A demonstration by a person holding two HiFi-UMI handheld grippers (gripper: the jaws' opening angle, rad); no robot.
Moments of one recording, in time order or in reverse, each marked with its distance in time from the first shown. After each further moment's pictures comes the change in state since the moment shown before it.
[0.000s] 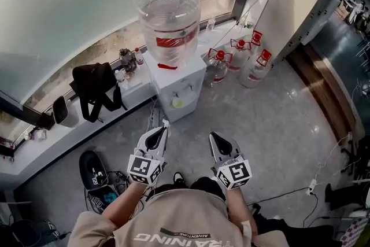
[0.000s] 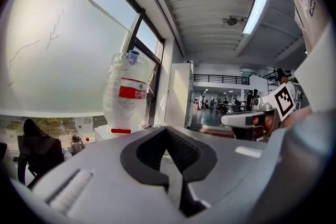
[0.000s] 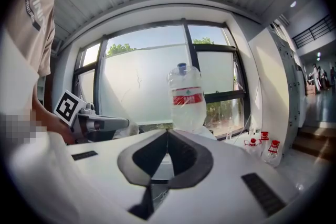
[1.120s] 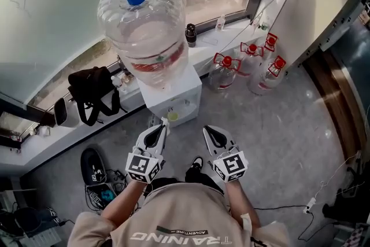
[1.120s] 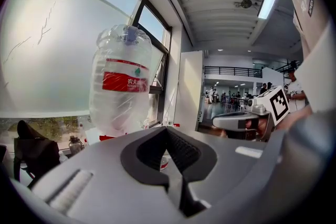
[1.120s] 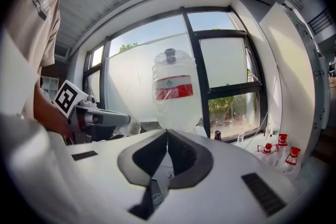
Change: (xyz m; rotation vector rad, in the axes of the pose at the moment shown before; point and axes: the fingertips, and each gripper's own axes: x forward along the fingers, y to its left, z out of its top) left arm 0.170 0.024 0.007 -0.008 0.078 0.111; right arm 0.118 -0.151 -0.005 -0.008 0.041 0.181
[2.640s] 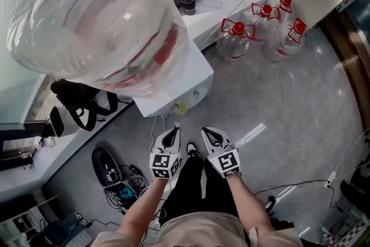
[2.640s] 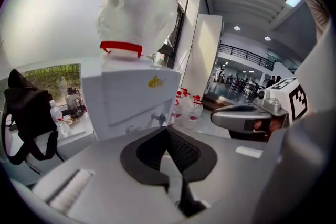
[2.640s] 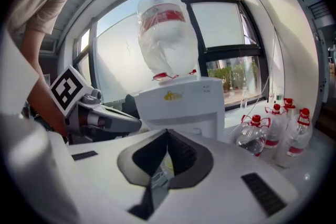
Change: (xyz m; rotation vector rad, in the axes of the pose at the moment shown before) left arm 0.093 0.071 -0.240 -0.125 0.348 0.018; right arm 0.116 -0.005 -0.222 0.095 0.210 -0.019
